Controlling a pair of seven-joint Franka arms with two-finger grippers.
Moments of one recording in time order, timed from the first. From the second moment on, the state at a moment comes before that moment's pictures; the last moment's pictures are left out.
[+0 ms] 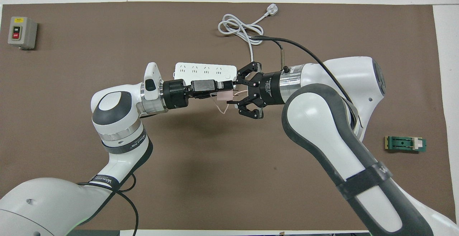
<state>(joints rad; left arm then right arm) -0.38 0.29 0.00 -2.05 -1.91 1.87 0.86 0.55 0.16 -0.15 -1.91 1.04 2.23 1.30</state>
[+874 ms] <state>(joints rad) -0.37 0.26 0.00 -2.06 -1.91 1.87 0.84 0.55 0.16 -0.15 -1.91 1.04 2.22 1.29</state>
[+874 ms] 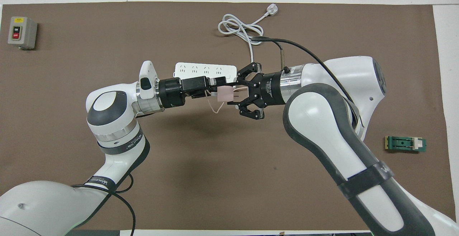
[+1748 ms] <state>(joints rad) -0.38 0.24 0.00 -2.09 -1.90 1.89 0.84 0.53 0.16 -0.15 -1.91 1.04 2.20 1.28</state>
